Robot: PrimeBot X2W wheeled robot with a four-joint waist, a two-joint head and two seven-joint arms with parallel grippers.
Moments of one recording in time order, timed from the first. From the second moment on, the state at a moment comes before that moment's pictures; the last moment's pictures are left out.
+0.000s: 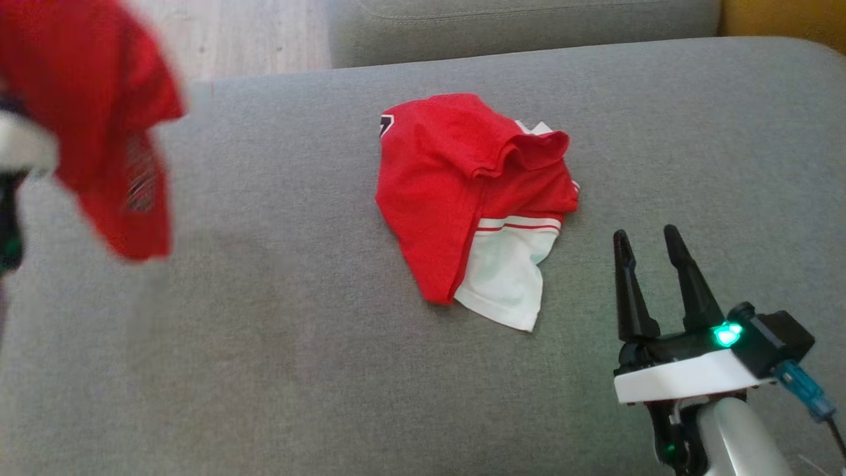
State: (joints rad) left arm -0.69 0.57 -0.25 0.28 -0.55 0.11 -0.07; right arm -0.05 -0.05 0.15 0.12 0.30 0.12 -0.26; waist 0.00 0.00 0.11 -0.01
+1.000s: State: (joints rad) left arm -0.38 0.55 -0.17 0.51 -0.58 0.18 -0.22; right arm -0.07 -0.05 0.13 0.11 0.26 0.12 -0.26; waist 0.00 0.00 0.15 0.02
